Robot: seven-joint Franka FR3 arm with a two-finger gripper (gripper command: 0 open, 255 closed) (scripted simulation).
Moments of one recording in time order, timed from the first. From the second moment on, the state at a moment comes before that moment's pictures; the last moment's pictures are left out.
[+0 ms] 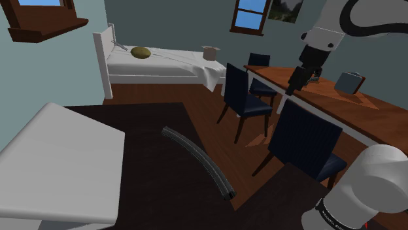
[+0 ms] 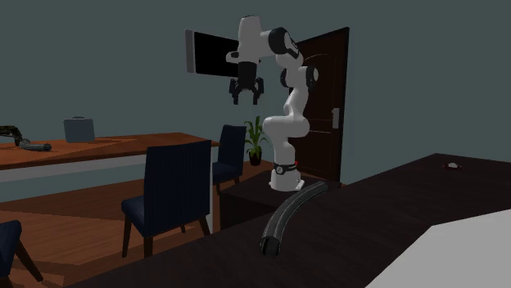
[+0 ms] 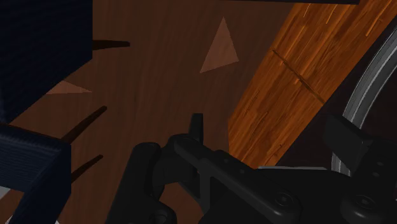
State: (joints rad) arm 0.01 -0.83 -0.06 -2.38 -0.06 1.65 -0.10
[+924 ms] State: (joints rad) arm 0.08 -0.60 0.09 -2.46 0.04 1.93 0.07
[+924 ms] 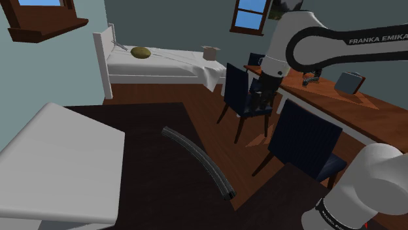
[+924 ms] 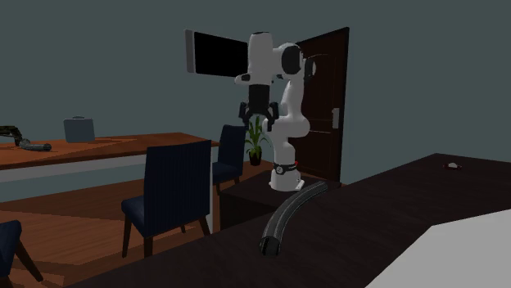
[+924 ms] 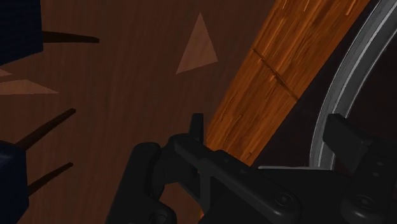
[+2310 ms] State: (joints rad) arm 0.18 0.09 0.30 -2.23 -0.01 2.32 0.37
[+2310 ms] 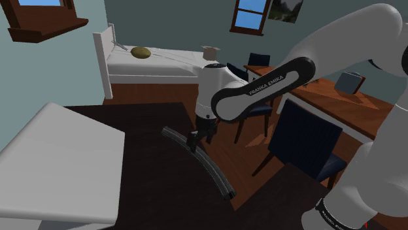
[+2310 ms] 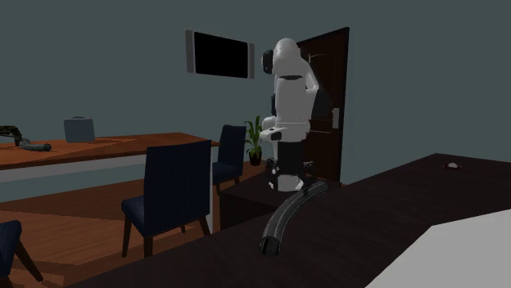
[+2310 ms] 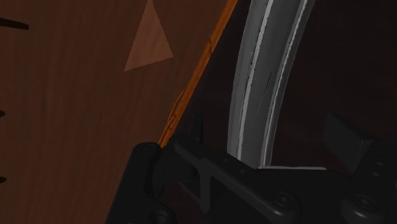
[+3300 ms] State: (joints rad) arm 0.18 0.16 0.30 -2.25 -0.04 2.40 0.39
